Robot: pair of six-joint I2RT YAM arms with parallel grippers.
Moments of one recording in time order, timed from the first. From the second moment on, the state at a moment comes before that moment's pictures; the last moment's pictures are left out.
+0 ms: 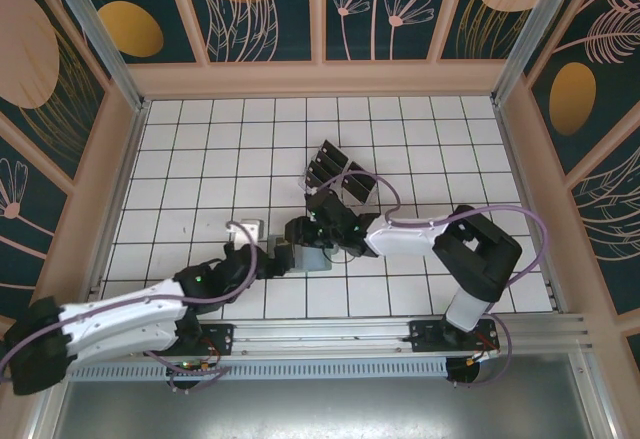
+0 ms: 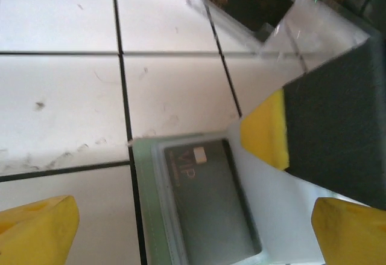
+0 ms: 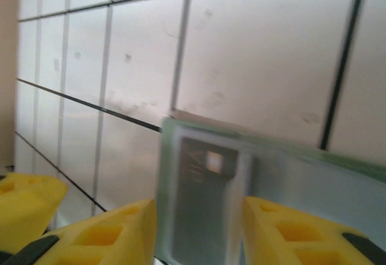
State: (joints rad) left arm -1.05 0.83 0.33 -0.19 -0.51 -0.79; right arm 0.98 1.69 0.88 0.09 -0.16 0.94
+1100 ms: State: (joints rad) left arm -1.03 0.88 0.39 -0.27 -0.64 -0.92; right arm 0.75 1.62 1.20 -0.27 -0.11 0.63
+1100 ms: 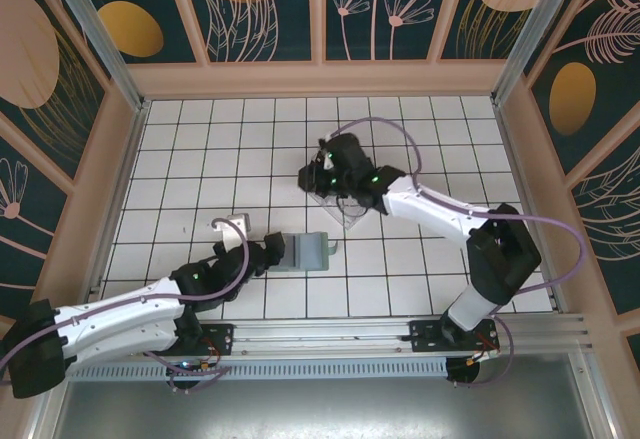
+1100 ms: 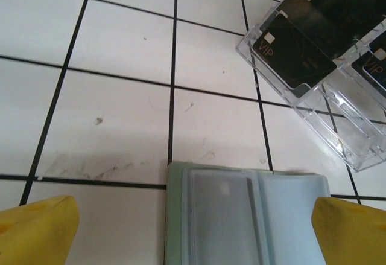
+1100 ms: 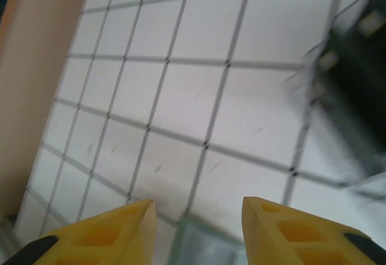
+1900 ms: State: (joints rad) left arm -0.61 1.29 0.62 -0.14 -0.30 -0.63; right arm 0.77 2.06 1.67 -0.69 0.17 0.26
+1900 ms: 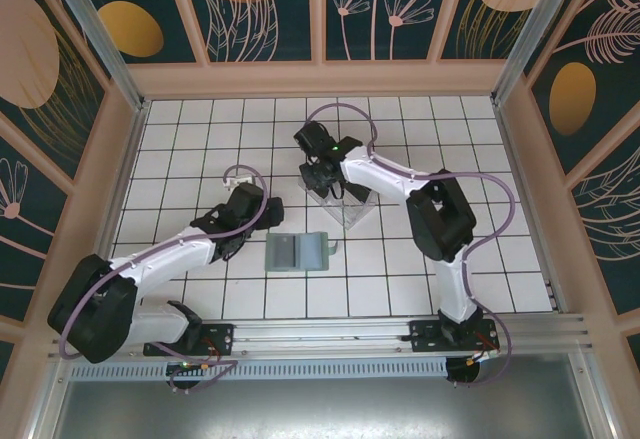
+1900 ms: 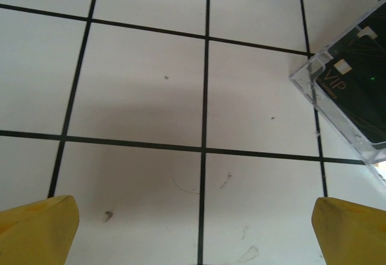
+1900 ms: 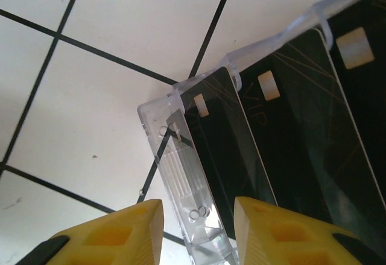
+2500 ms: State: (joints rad) left arm -0.61 1.30 0.63 -0.12 -0.27 -0.63; right arm 0.81 2.16 1.75 -0.77 0.33 0.18
